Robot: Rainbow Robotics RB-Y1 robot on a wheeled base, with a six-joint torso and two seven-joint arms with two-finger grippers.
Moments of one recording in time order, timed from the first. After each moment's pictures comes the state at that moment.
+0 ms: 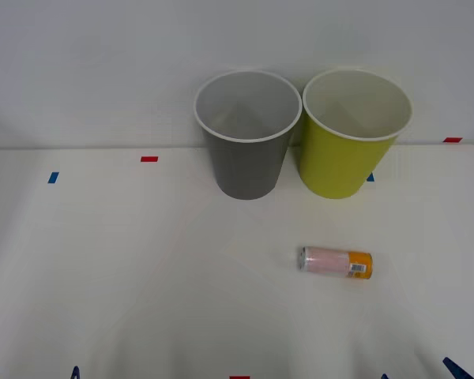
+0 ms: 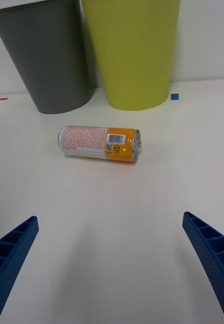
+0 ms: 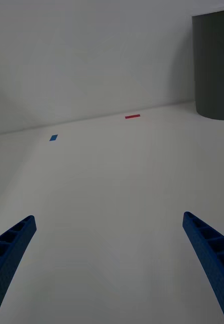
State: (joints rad) right arm 1.04 -0.57 0.24 -1.97 -0.07 -0.60 1.29; left arm 1.13 0.37 -0.22 -1.98 0.25 -0.70 -1.74
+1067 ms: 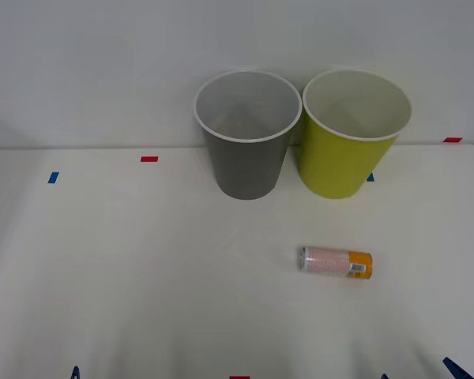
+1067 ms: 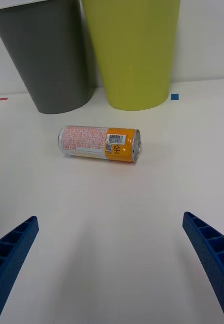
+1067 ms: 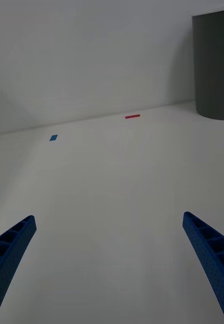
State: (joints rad) right arm 1.04 -0.57 0.24 -1.97 -0.07 -0.60 1.29; left arm 1.13 0.37 -0.22 -1.98 0.25 -0.70 -1.74
